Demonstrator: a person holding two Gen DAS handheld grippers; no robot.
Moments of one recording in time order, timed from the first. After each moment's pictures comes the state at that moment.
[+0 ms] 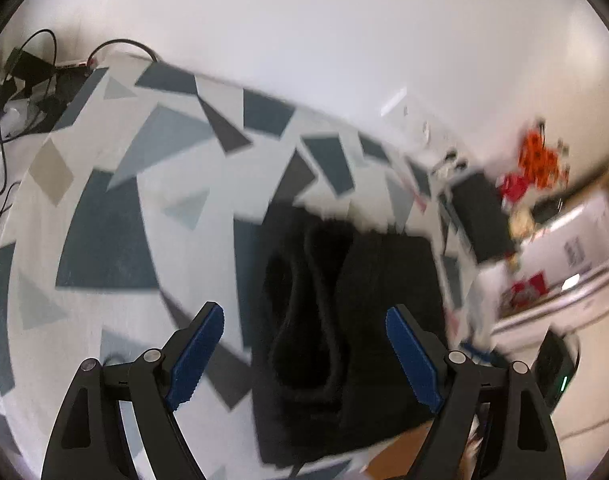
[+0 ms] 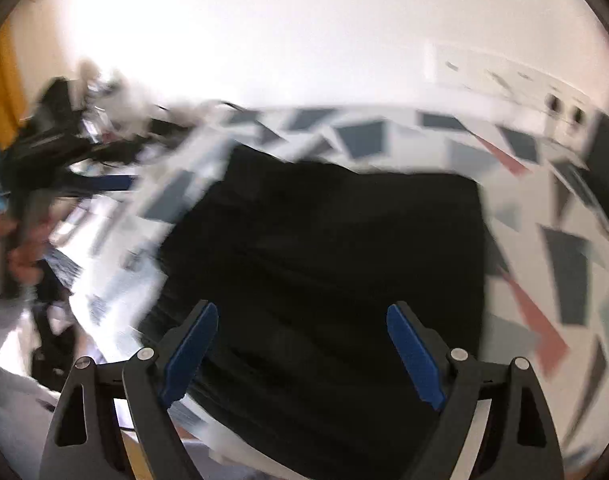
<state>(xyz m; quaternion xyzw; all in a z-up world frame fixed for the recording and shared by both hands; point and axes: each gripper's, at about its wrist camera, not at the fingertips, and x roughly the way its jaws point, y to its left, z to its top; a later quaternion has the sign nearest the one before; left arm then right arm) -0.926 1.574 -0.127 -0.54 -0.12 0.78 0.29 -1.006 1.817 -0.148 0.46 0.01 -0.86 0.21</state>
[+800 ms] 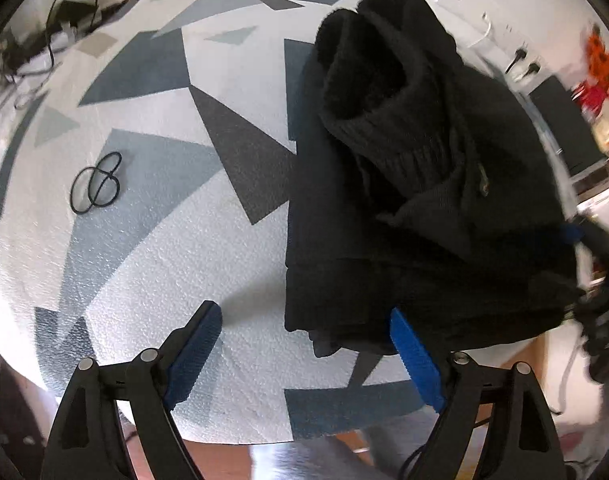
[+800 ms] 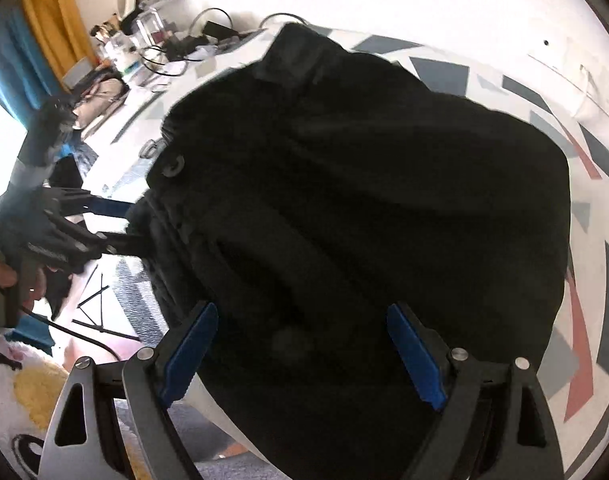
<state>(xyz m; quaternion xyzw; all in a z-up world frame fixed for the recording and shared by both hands) -0.837 1.606 -0.217 -0.61 0.01 0.78 0.15 -1.009 1.790 -0.201 0.51 0.10 -0.79 0.34</state>
